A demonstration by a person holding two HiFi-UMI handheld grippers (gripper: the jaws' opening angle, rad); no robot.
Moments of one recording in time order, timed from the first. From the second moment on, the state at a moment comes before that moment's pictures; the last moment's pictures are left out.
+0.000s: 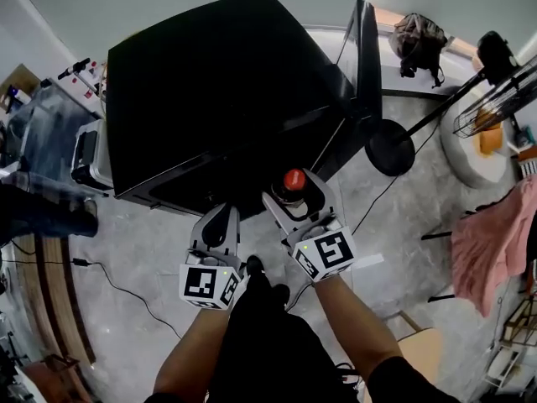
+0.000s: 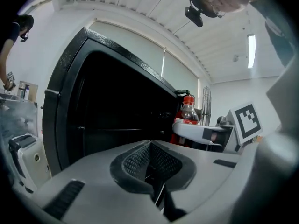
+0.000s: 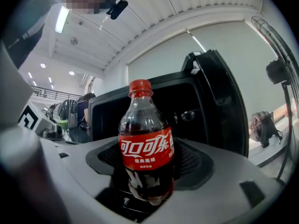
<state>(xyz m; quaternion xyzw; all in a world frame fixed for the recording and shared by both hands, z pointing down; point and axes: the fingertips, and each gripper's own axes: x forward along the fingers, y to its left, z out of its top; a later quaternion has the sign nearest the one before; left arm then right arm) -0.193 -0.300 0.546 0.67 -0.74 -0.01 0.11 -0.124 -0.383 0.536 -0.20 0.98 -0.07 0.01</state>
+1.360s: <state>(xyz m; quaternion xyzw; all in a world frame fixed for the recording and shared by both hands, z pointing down) -0.257 -0.367 0.631 0.65 -0.76 -0.02 0.10 -0.247 -0.472 0.687 -0.22 0.97 -0.05 0.00</state>
